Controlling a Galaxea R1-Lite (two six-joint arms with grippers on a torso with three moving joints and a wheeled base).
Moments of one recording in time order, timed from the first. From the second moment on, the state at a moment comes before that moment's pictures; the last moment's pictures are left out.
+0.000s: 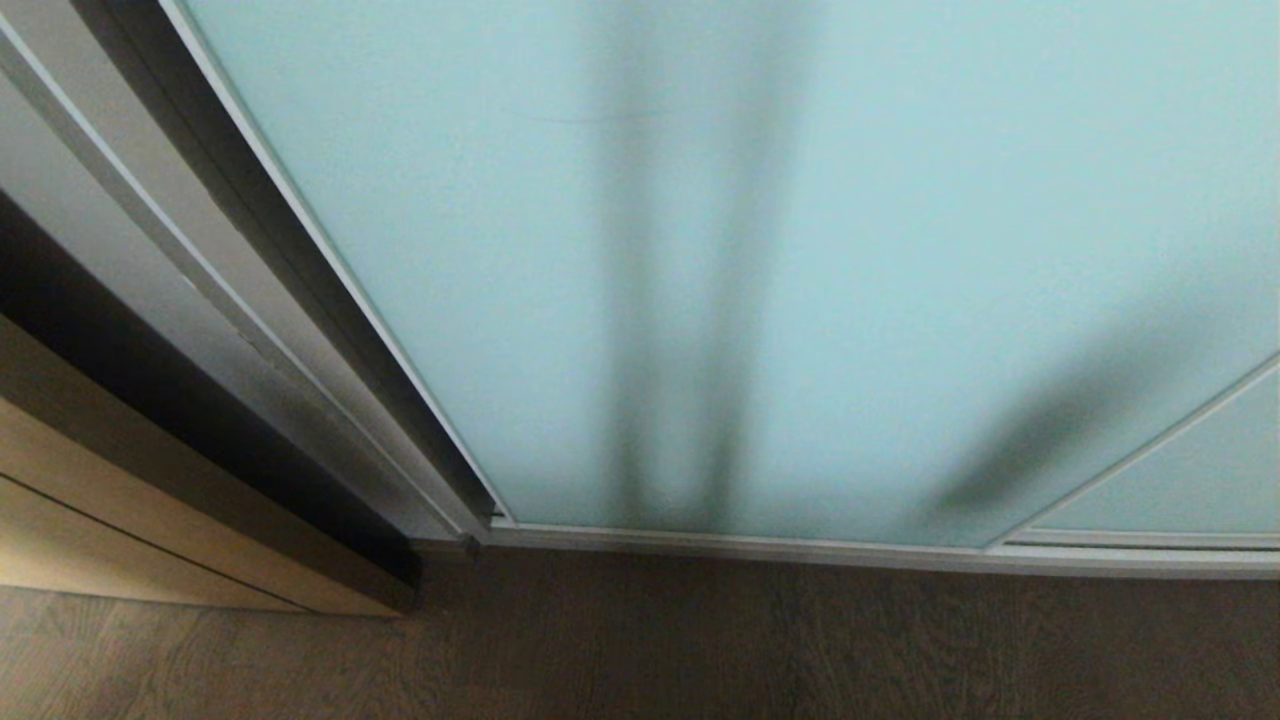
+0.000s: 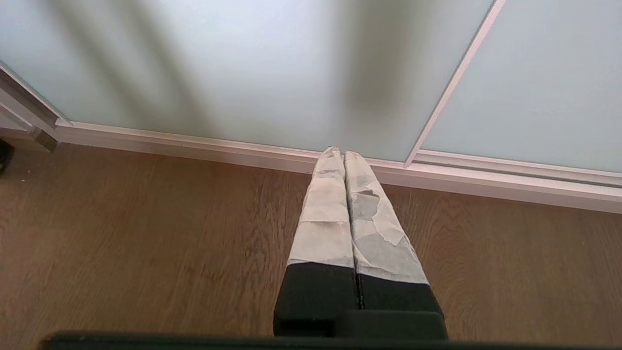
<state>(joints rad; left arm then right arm) 0.00 0.00 0.00 -0.01 0.00 0.10 0.01 0.00 0.00 0.00 0.00 0.01</state>
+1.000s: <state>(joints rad) 0.00 0.47 -0.53 -0.58 0.01 0.05 0.01 0.00 0.00 0.00 0.00 0.01</state>
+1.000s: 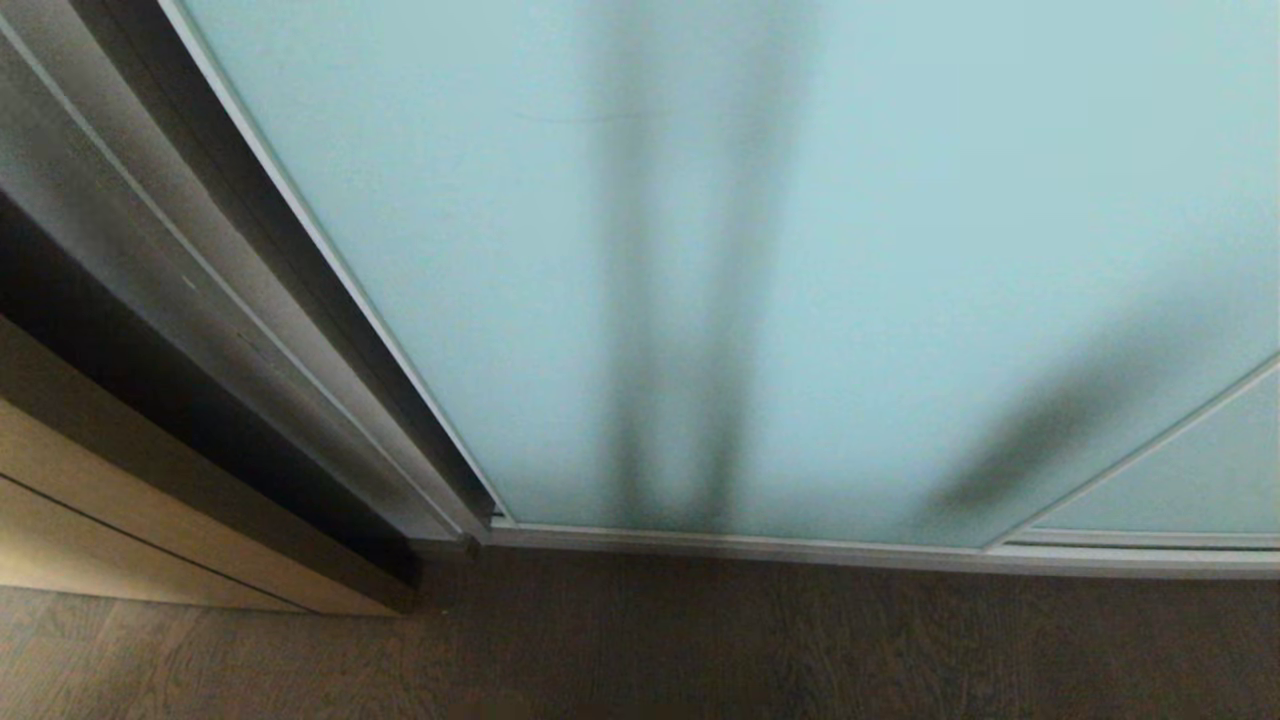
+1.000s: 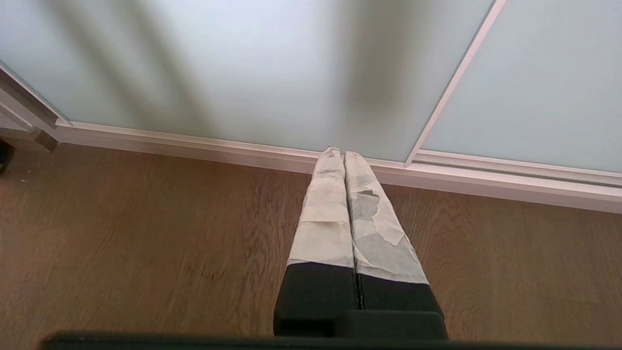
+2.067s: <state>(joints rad) -0.03 1.06 -0.77 -1.07 0.11 0.03 0.01 0.00 0.00 0.00 0.00 0.01</state>
